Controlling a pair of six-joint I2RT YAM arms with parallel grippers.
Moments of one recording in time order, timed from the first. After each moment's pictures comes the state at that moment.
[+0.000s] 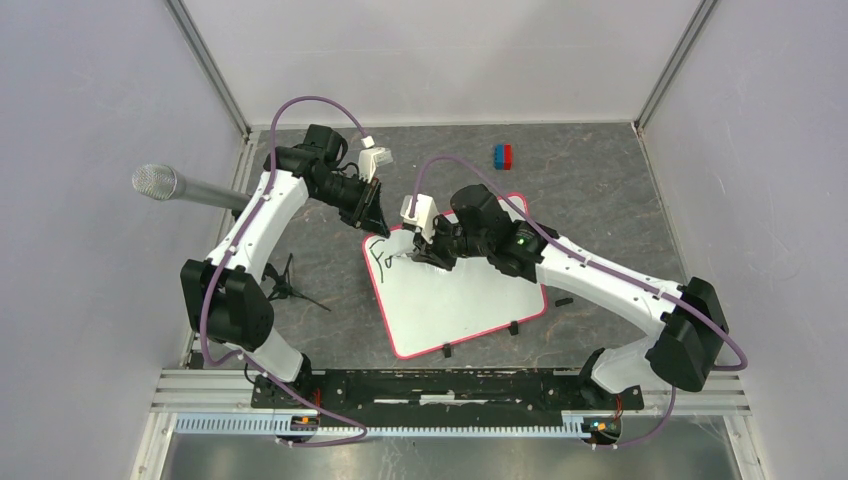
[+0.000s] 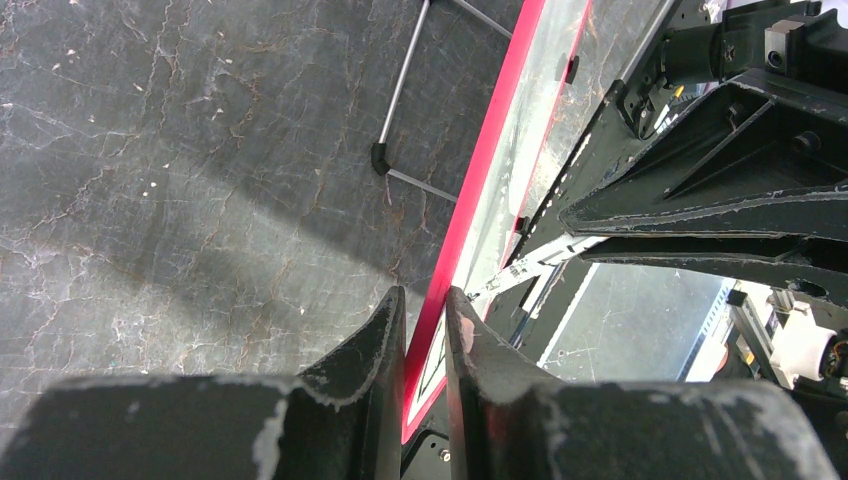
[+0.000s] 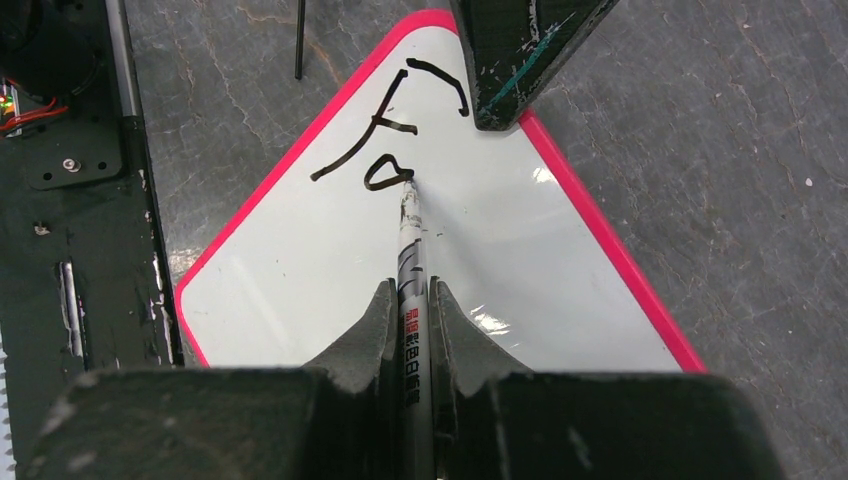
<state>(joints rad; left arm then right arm) -0.25 1.60 1.51 -1.13 0.79 0.30 0.89 1.42 1.17 -0.28 -0.32 -0.29</state>
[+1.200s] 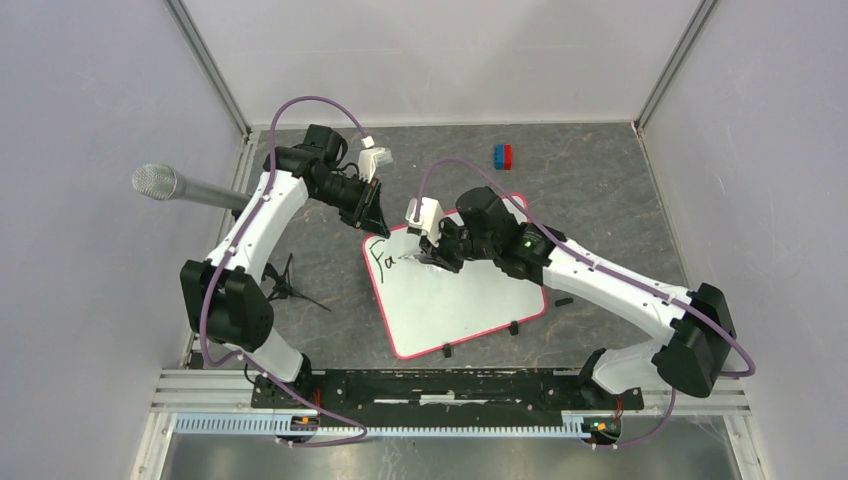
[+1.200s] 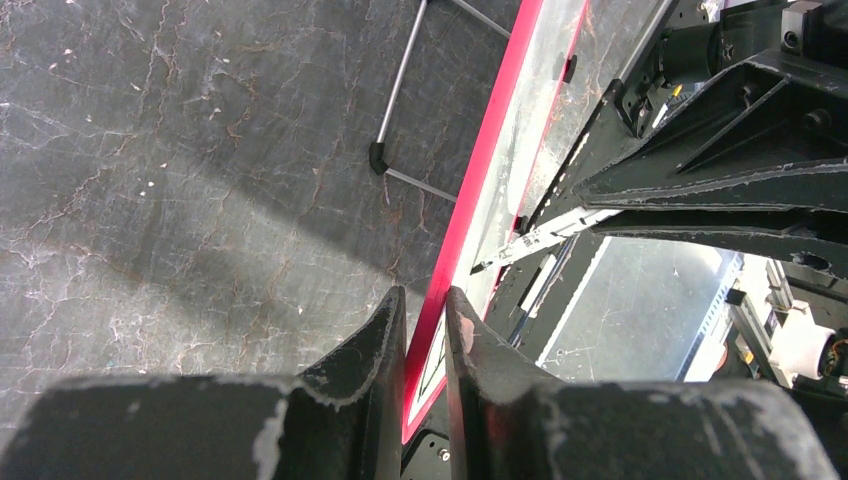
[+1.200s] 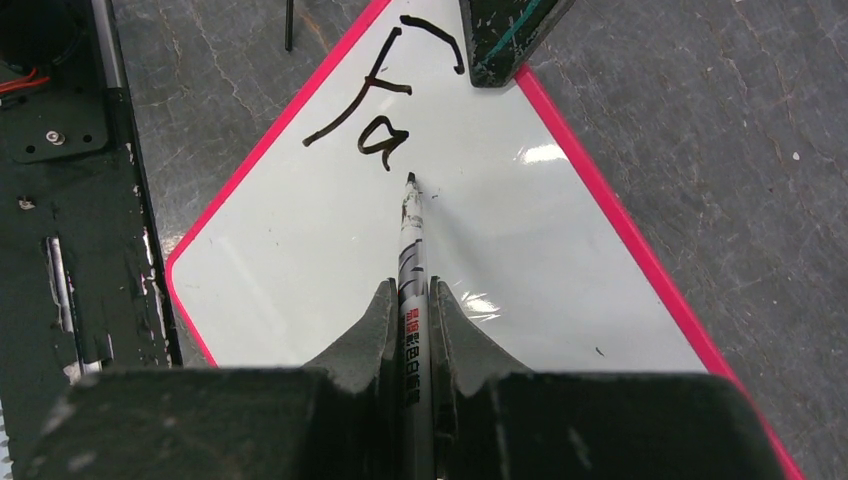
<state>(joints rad) -0.25 1.60 1.51 -1.13 0.79 0.30 0.89 1.38 1.15 -0.33 -0.30 -0.32</state>
